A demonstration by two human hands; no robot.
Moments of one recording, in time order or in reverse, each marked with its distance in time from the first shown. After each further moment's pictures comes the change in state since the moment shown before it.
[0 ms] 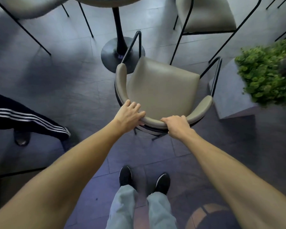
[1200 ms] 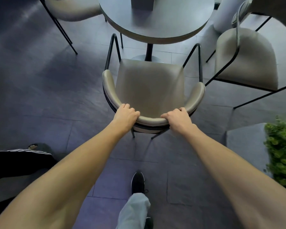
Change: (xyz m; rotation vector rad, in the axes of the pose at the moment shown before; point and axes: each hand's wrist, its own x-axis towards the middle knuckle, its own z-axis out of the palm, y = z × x) left_hand 0.127 -0.172 0.020 -0.192 -0.225 -0.485; right_hand 0.252 0.027 -0.169 -0.298 0.192 -0.356
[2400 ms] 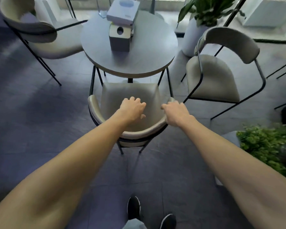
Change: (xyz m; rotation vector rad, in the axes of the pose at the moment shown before) left_hand 0.058 -0.025 -0.171 -0.114 0.060 0.091; right_hand 0.005 0.058 -0.137 0.039 -0.009 0.259
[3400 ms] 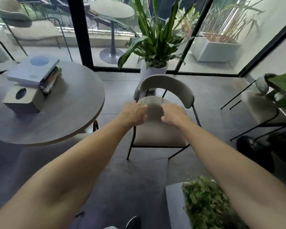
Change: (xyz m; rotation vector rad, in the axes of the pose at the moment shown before) left_hand 0.389 0.226 -0.236 -0.055 0.206 0.064; right_hand 0.124 0.459 -0.123 0.076 0.083 0.207
